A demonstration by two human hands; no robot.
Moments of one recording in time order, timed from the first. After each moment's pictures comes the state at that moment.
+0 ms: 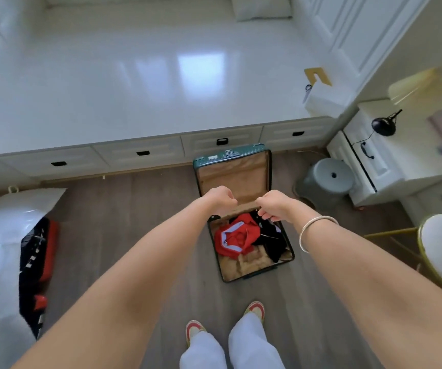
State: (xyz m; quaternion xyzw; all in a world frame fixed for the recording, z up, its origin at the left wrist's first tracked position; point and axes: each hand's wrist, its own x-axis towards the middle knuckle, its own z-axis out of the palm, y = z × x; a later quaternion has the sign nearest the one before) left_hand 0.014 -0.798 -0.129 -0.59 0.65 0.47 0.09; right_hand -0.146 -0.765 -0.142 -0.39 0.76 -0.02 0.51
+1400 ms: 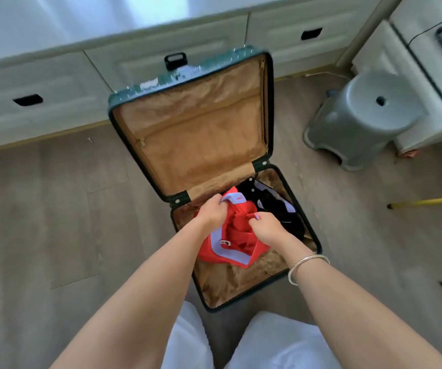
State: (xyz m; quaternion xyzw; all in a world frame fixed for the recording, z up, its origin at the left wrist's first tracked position) left_hand -0.085 -0.870 -0.605 -0.62 0.57 0.55 0.04; right_hand -0.214 -0.798 -0.603 -0.33 0.78 -0.10 0.52
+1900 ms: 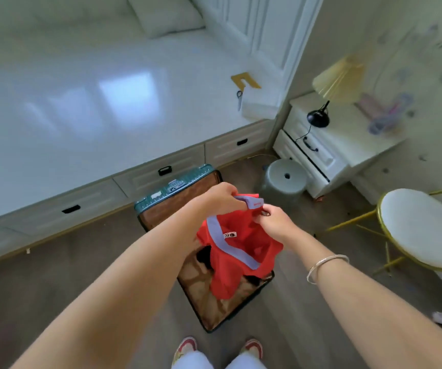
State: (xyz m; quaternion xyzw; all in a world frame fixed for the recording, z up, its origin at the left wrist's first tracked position) left_hand -0.144 -0.895 -0.136 -0.42 0.79 0.43 0.11; right_hand -0.259 -0.777 -0.174 -0.31 0.79 -0.29 0.44
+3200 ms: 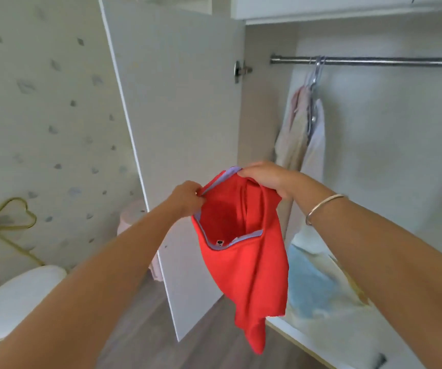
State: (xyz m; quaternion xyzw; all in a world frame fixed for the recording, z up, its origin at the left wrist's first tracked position) left_hand -0.158 -0.309 0.145 0.46 0.84 0.26 0.14; right_hand -0.009 -0.178 0.182 0.39 0.79 -0.45 -0.15
